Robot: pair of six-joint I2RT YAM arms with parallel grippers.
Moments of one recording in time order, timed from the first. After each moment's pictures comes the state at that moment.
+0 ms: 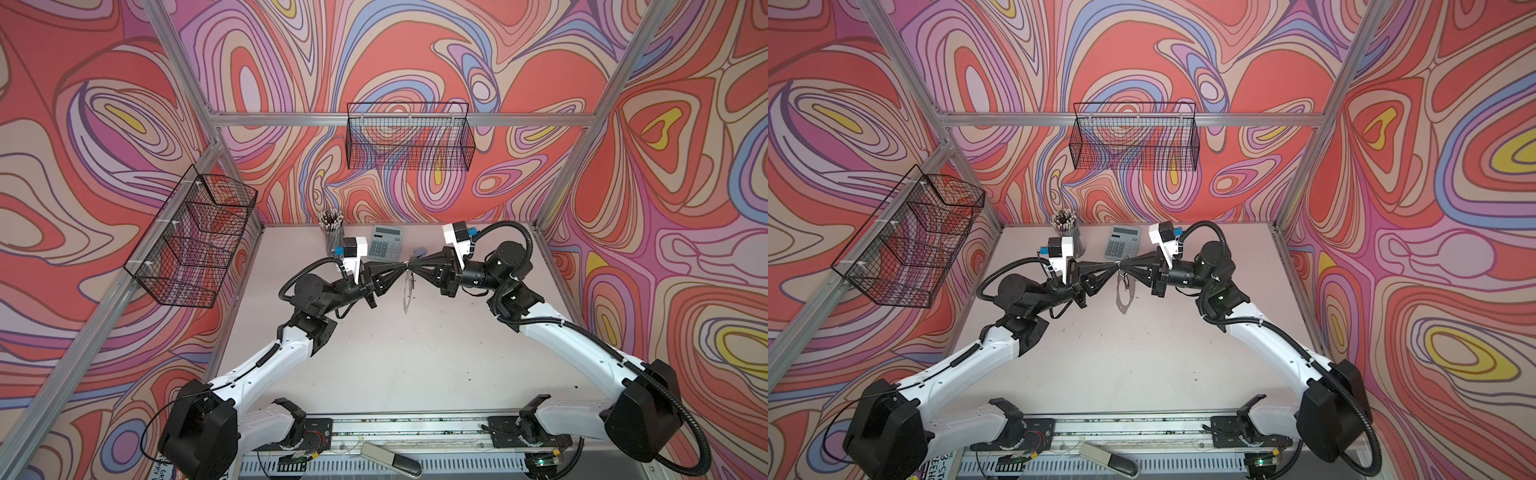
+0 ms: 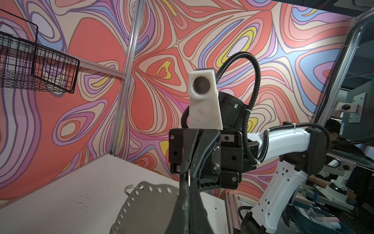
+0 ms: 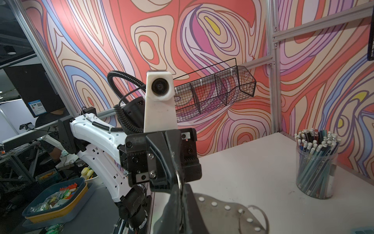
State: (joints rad) left arm -0.52 1.19 0.74 0.88 0.74 -0.58; right arm 0.52 1.29 1.01 0.50 -0.94 0.40
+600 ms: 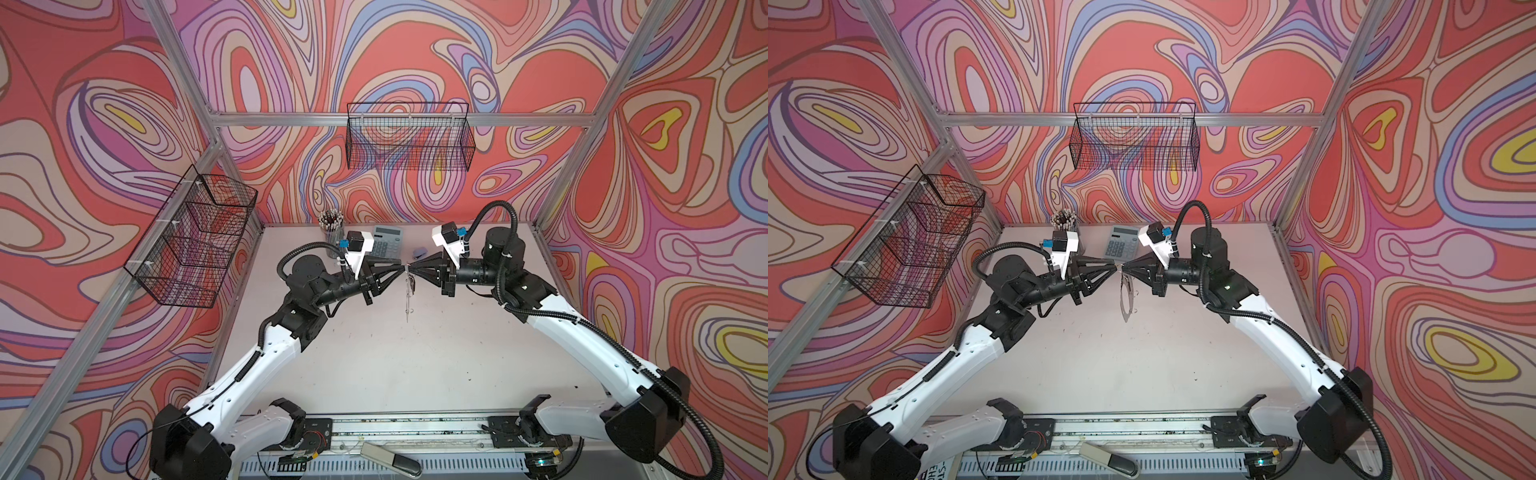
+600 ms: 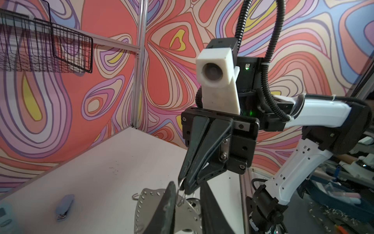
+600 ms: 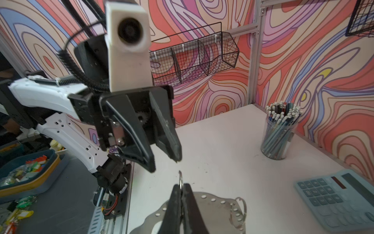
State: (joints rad) left arm -0.49 1.08 0.95 0.20 0.75 -0.23; right arm 0.52 1.29 1.21 -0.14 -0.82 -0.05
